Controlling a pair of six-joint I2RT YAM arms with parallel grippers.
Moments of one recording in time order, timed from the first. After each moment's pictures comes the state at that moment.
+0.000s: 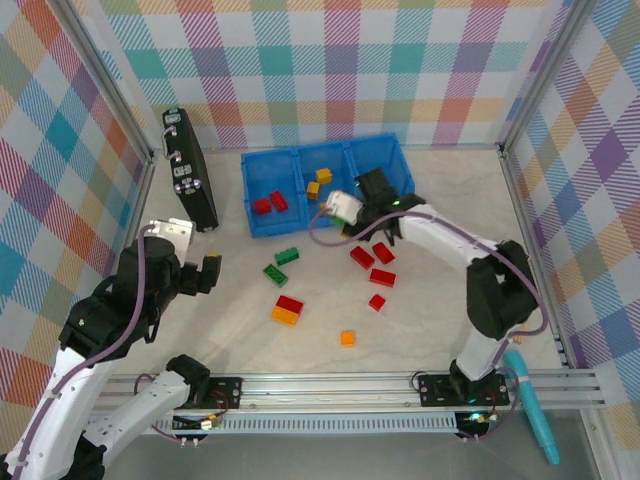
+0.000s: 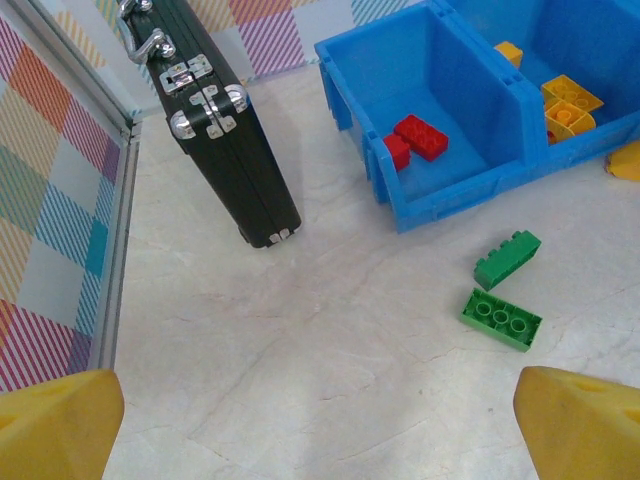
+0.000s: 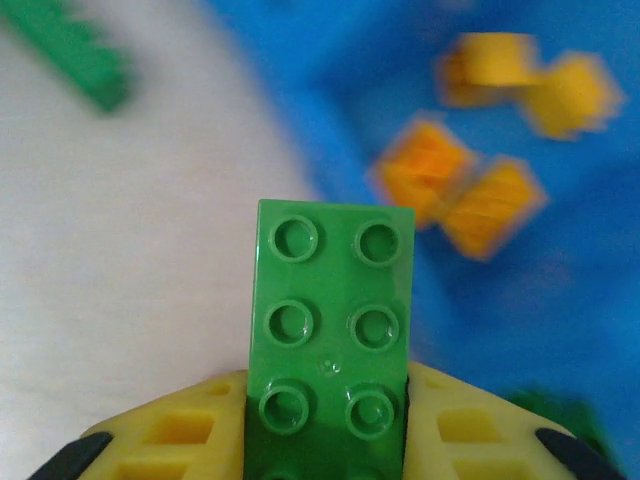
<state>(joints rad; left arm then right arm) -0.51 0.70 1.18 -1.10 -0.43 -0.05 0.54 1.72 1.33 -0.51 -0.08 -0.68</state>
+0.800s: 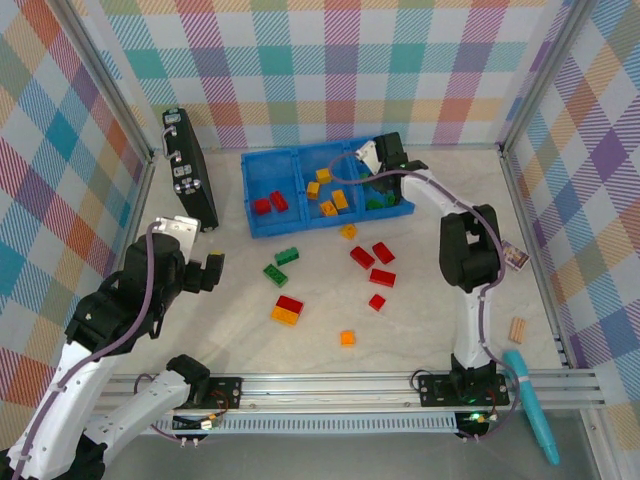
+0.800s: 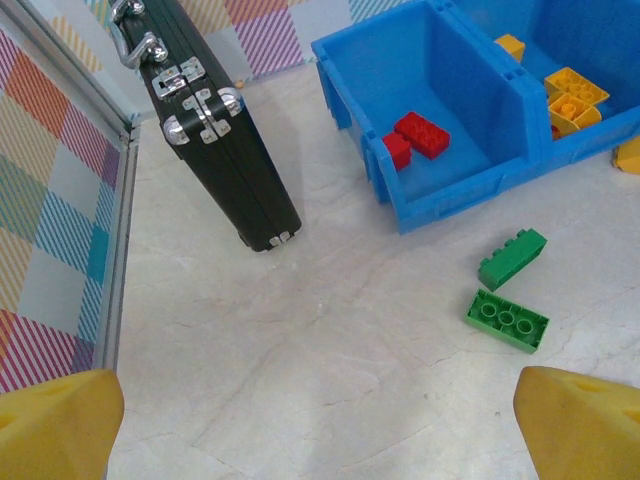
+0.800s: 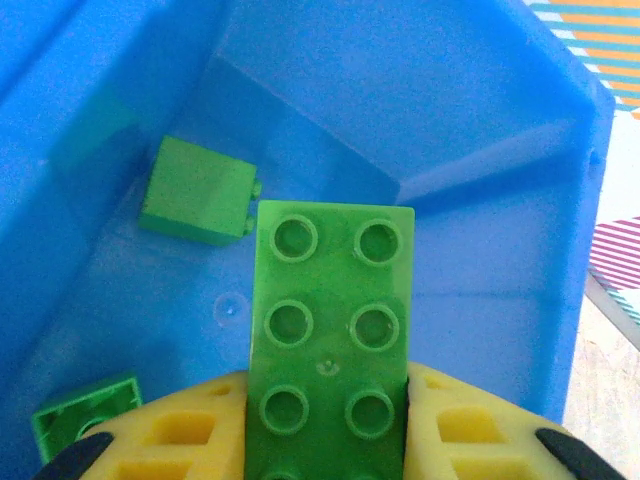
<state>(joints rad) -0.51 0.72 1.16 -1.08 -0.43 -0.03 0.34 2.14 1.76 -0.43 0.23 -0.52</state>
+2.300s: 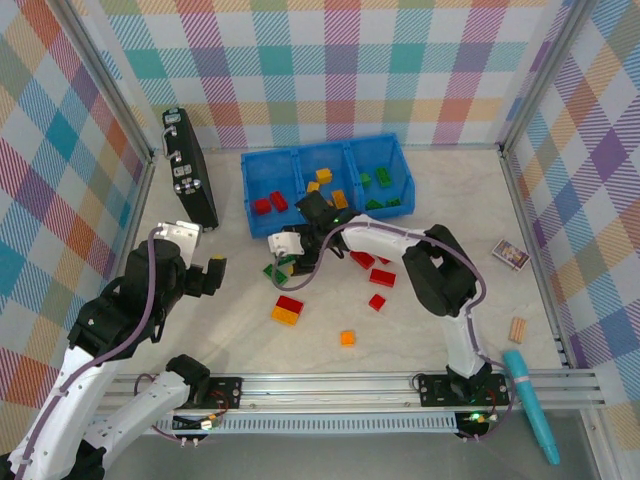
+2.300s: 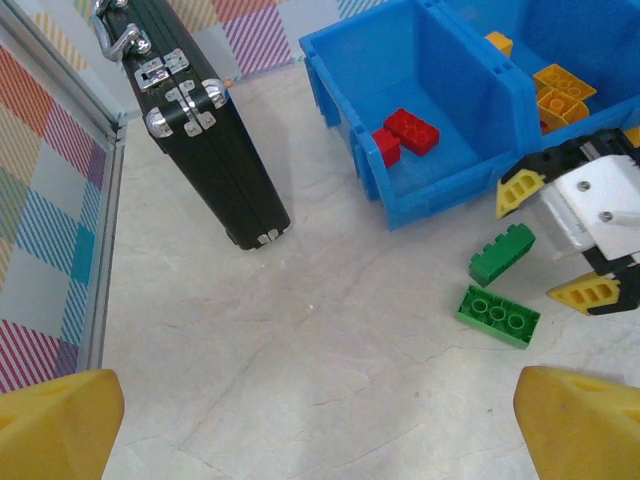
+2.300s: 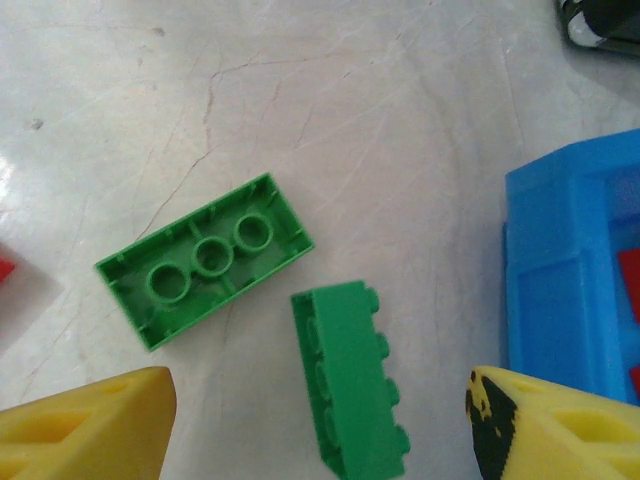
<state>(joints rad) -0.51 0.68 1.10 -1.04 -0.41 -0.02 0.78 2.08 1.54 -0.40 -0.40 -1.03</state>
